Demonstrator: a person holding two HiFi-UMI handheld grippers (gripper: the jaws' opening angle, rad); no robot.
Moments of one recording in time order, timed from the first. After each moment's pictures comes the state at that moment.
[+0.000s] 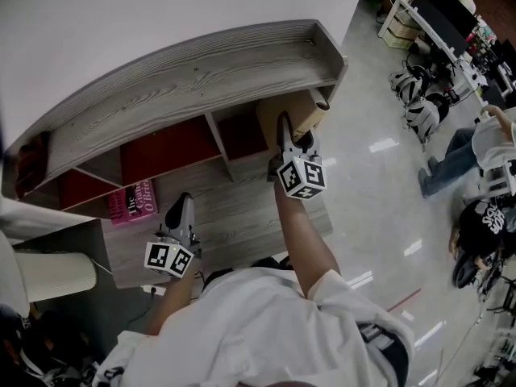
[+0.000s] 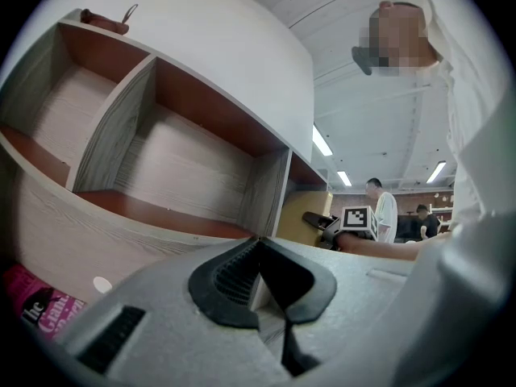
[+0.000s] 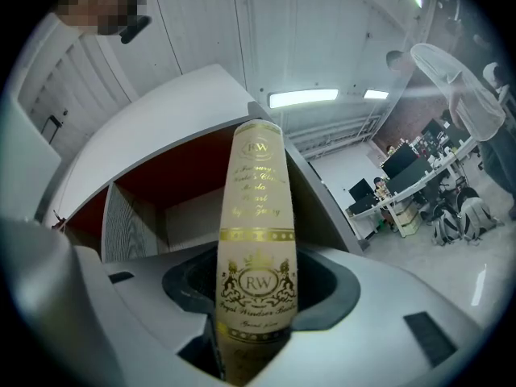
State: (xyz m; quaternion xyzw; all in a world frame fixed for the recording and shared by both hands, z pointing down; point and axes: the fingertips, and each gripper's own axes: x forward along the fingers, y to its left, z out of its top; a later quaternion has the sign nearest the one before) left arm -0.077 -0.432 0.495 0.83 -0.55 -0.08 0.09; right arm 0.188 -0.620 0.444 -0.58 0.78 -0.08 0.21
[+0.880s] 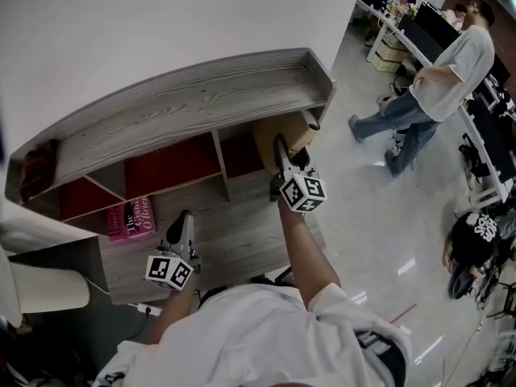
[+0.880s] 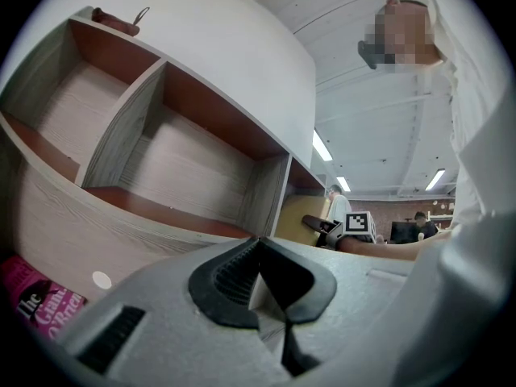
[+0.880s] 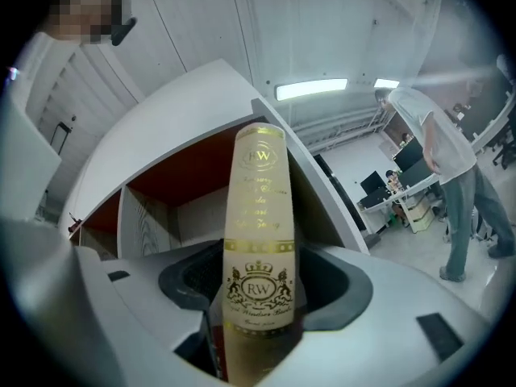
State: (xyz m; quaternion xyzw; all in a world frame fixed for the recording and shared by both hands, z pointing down) left arm -0.086 -0.426 0.493 0.82 -0.55 -0.10 0.11; right arm 0.183 -0.617 0.445 -0.55 0.81 -0.09 0.19
